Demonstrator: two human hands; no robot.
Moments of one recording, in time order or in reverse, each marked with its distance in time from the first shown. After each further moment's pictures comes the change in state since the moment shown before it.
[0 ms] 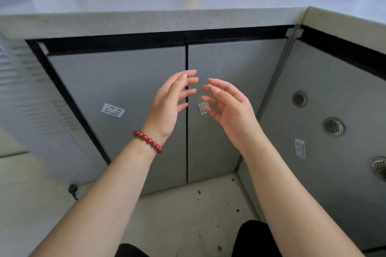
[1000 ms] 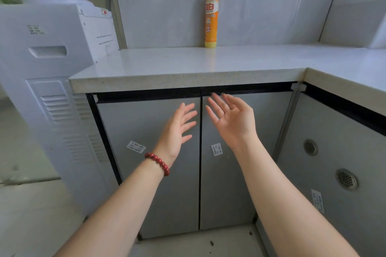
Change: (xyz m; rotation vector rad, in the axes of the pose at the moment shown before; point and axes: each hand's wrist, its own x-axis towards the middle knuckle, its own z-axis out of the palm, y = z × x) left_hand 0.014 0.029 -0.005 -0.005 0.111 -0.099; right_hand 0.062 -0.043 0.024 0.618 0.000 0.136
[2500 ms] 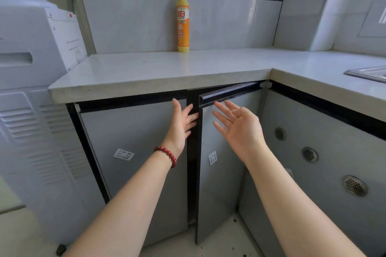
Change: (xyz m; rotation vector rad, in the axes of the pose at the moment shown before) left_hand 0.015 -0.002 0.007 -0.151 -0.207 -0.095; right_hand -0.057 -0.006 -0.002 -0.319 0.236 -0.200
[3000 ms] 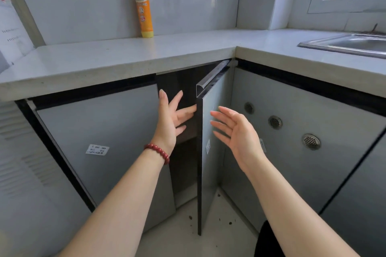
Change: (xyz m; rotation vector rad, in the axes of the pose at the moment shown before) left_hand -0.028 -0.016 0.024 -0.029 -0.175 0.055; right_hand -0.062 0.016 -0.051 -0.340 0.209 -0.159
